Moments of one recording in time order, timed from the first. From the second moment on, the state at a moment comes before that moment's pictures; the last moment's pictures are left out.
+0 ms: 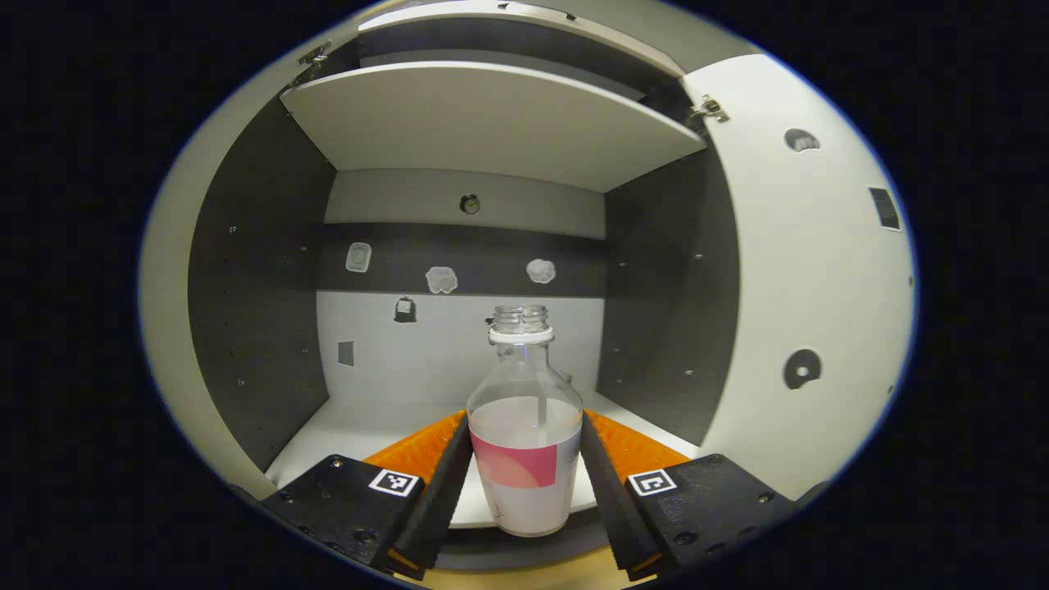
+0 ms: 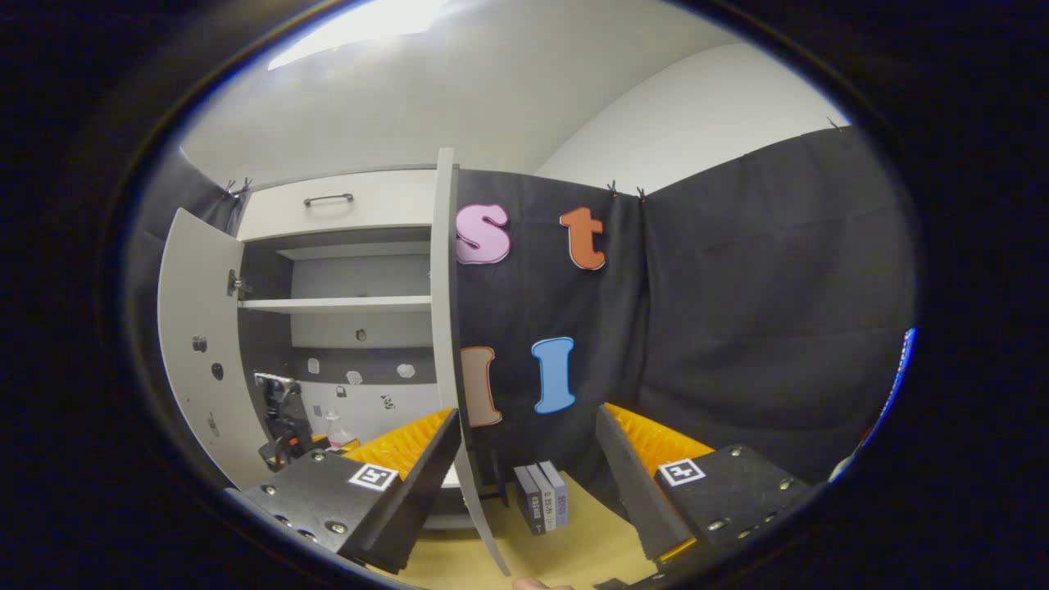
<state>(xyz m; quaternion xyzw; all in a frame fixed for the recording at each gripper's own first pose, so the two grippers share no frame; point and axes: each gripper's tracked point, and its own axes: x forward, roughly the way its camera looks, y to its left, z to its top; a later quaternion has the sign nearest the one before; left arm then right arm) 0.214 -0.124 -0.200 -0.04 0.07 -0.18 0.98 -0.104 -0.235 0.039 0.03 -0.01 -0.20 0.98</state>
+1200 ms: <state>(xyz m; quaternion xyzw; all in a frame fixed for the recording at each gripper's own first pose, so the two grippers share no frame) -0.060 -0.162 -0.506 -0.07 0.36 -0.32 0.87 -0.127 -0.260 0.067 -0.01 -0.02 -0.23 0.97</state>
